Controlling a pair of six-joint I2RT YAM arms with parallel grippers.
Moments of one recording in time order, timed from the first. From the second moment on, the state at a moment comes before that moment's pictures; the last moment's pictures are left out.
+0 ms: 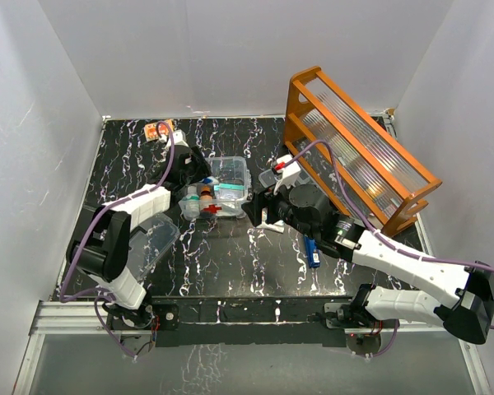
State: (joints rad) left arm -0.35 1.65 0.94 0.20 -0.15 -0.56; right arm 0.94 1.07 0.88 -0.07 0.21 0.32
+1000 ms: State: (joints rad) left arm -0.35 1.72 1.10 -0.12 -0.24 -0.45; right arm 0.94 1.10 0.87 -0.06 0.21 0.34
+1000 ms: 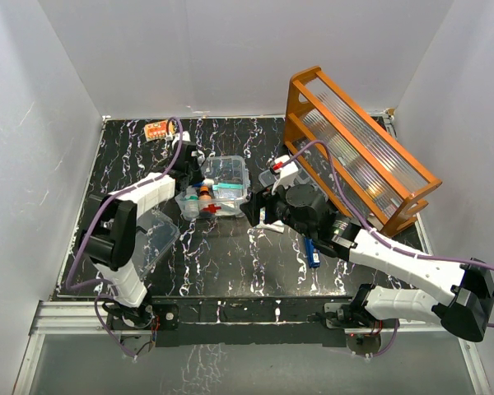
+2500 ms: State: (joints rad) left arm -0.36 1.14 0.98 -0.34 -0.25 -0.44; right arm 0.91 1.15 0.84 -0.24 0.50 0.50
